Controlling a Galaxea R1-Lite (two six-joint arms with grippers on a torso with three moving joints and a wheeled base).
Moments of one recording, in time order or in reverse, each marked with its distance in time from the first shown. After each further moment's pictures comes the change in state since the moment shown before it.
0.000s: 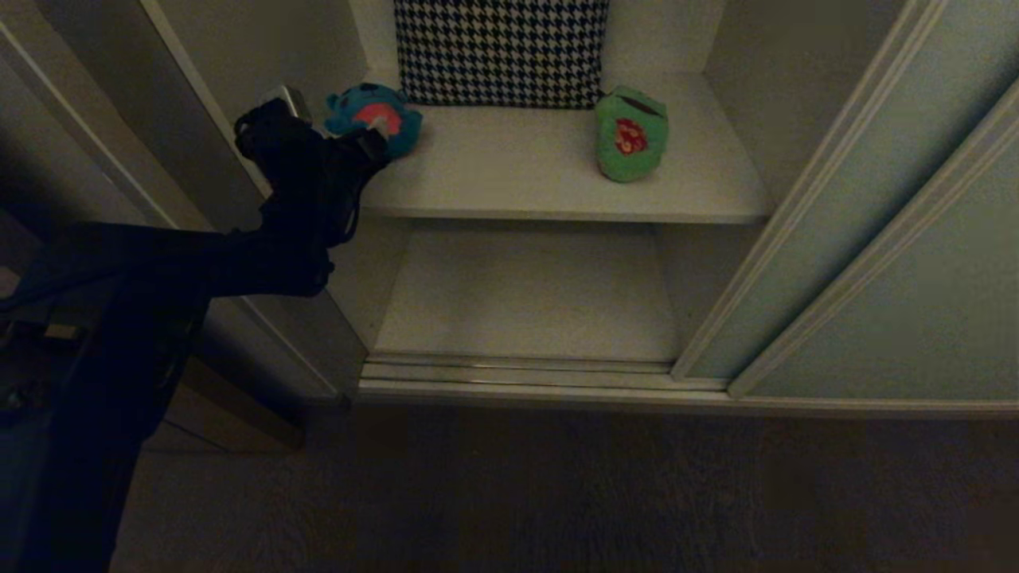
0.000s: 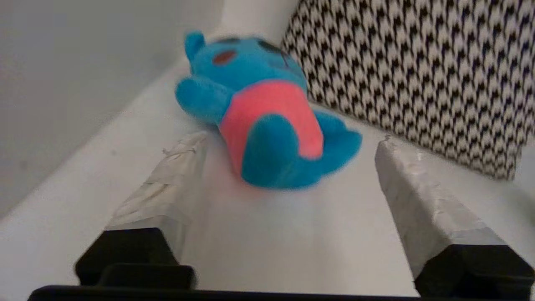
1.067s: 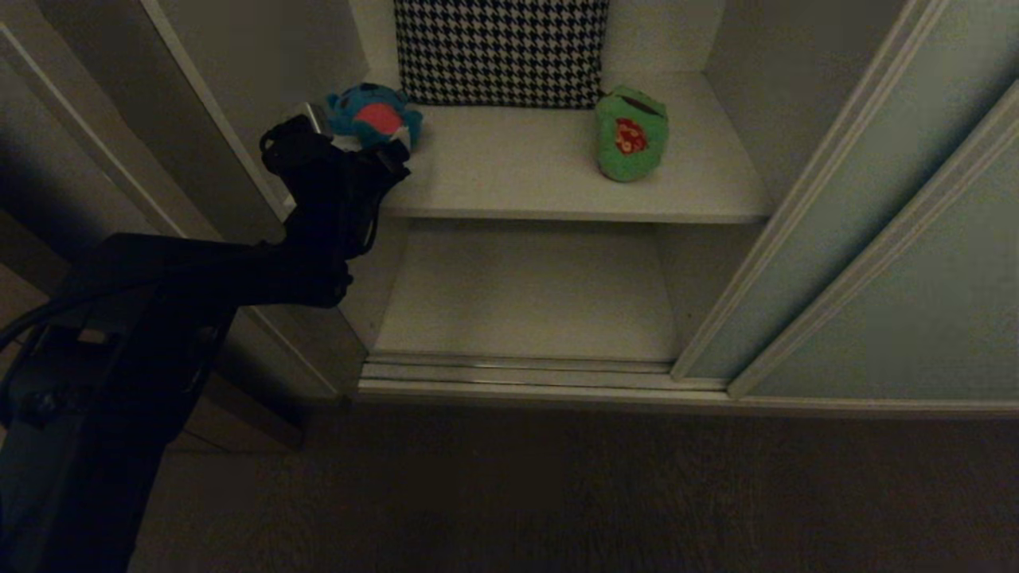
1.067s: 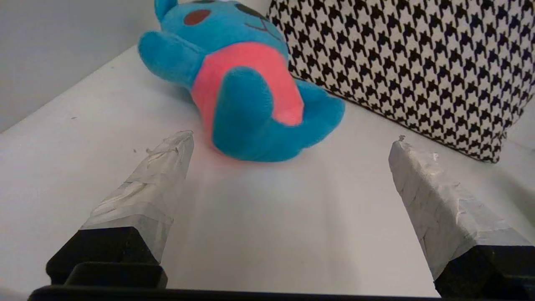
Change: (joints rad) left arm -0.030 0.035 0.000 -0.021 -0.002 -0.012; right arm 0.000 0.000 0.000 0.000 0.000 0.000
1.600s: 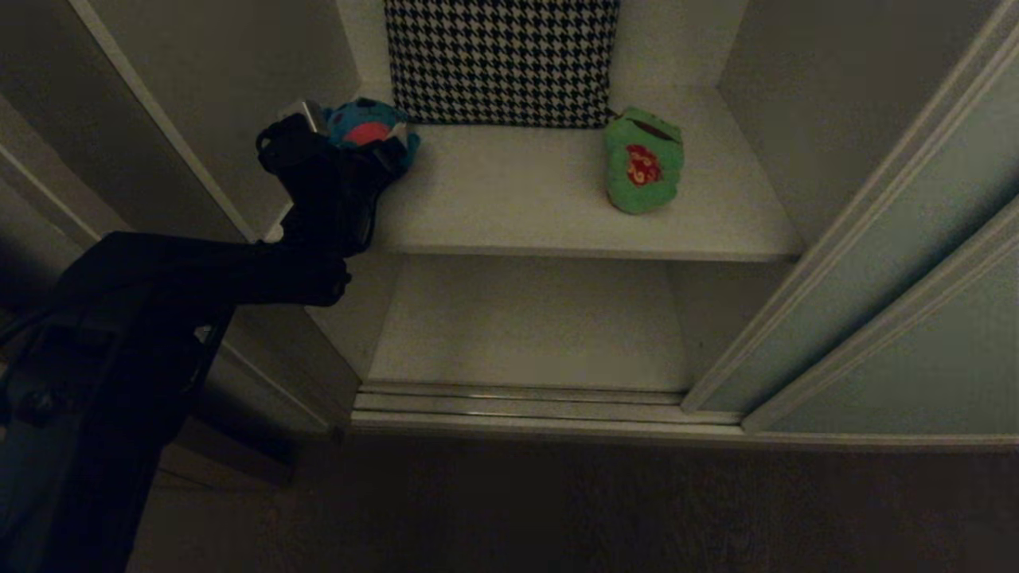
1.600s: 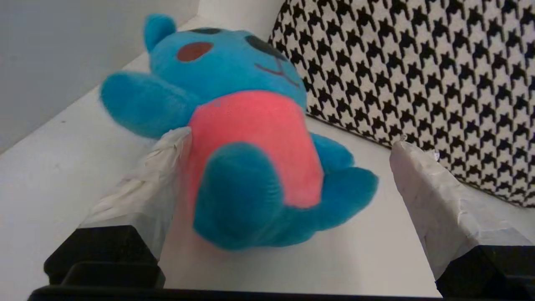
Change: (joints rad) left arm -0.002 -0.004 -0.001 -0.012 0.000 0.000; right arm 0.000 0.000 0.000 0.000 0.000 0.000
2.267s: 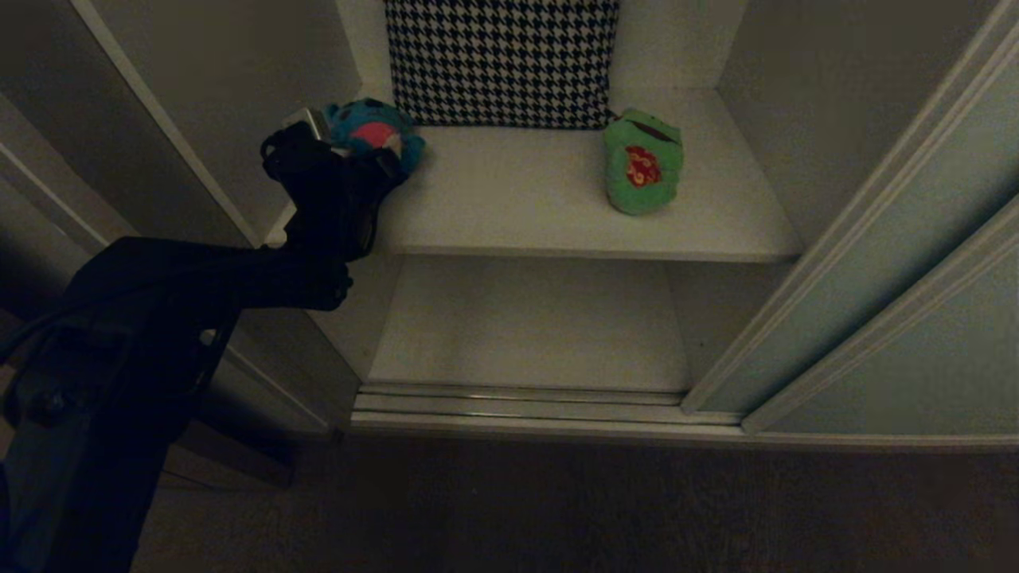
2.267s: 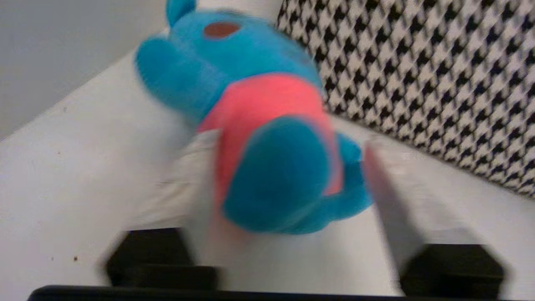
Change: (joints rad) left arm 0.006 0.022 -0.002 0.001 -0.009 0.002; right arm 0.000 0.000 0.000 0.000 0.000 0.000
